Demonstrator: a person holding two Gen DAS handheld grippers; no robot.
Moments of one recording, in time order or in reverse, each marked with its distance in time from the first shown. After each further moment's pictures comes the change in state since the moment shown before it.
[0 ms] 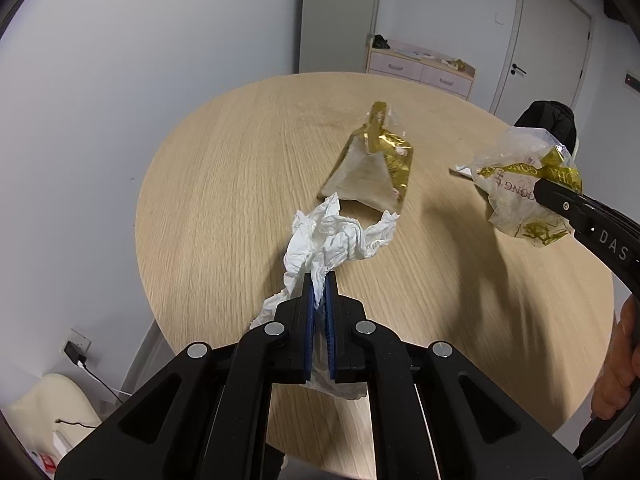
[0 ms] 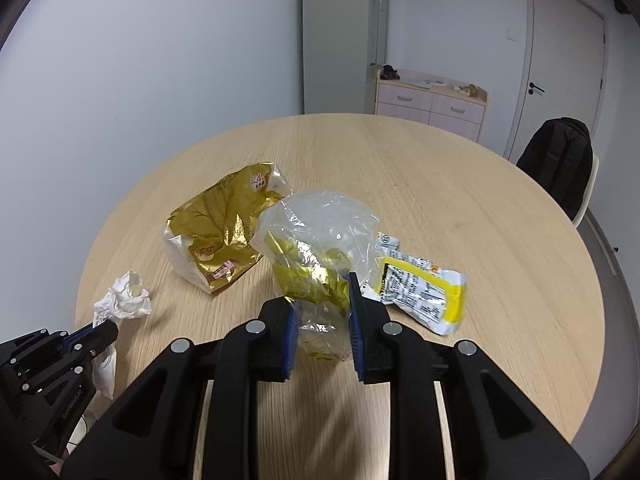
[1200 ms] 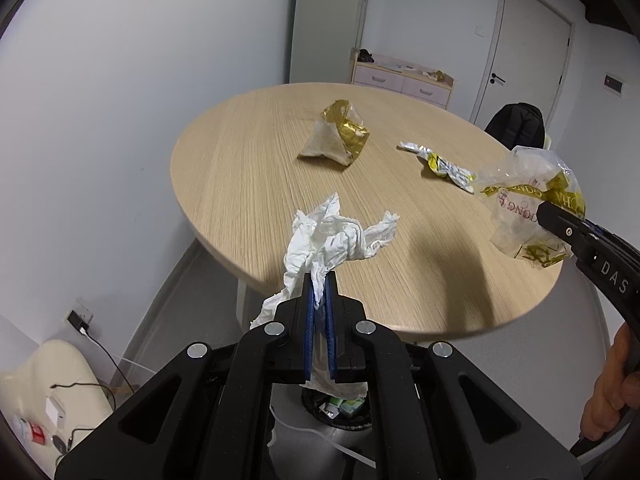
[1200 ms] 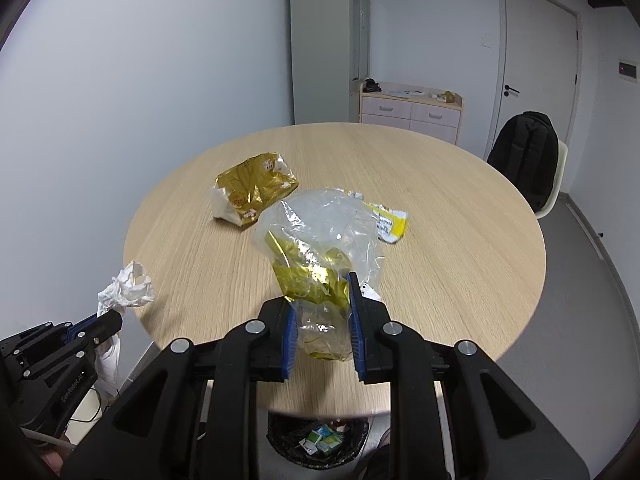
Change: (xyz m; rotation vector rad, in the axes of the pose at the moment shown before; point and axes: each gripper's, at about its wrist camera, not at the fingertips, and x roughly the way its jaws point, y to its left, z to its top) left arm -0.105 -0.016 -0.088 -0.004 -0.051 -0.041; right arm -0.126 -0.002 -0.081 0.041 -0.050 -0.031
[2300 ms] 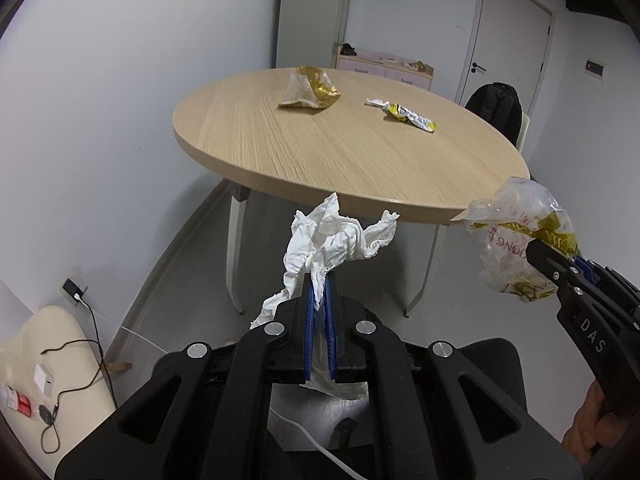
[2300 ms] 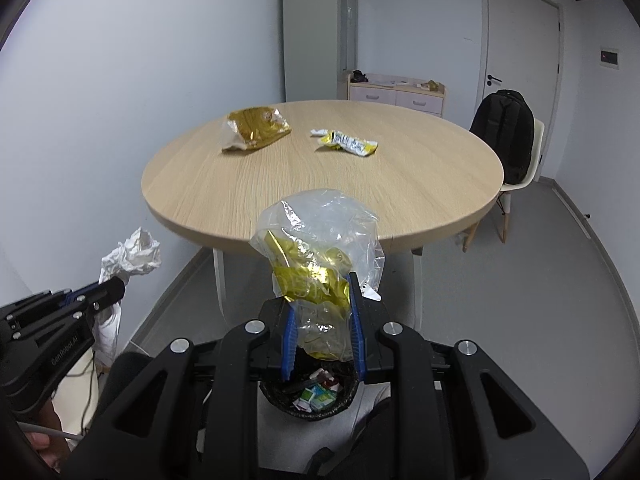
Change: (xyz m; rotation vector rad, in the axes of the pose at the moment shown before) left arm -0.044 -0.020 -0.109 0.031 -0.003 -0.035; right arm -0.071 -0.006 -0.131 0.008 0.008 -0.040
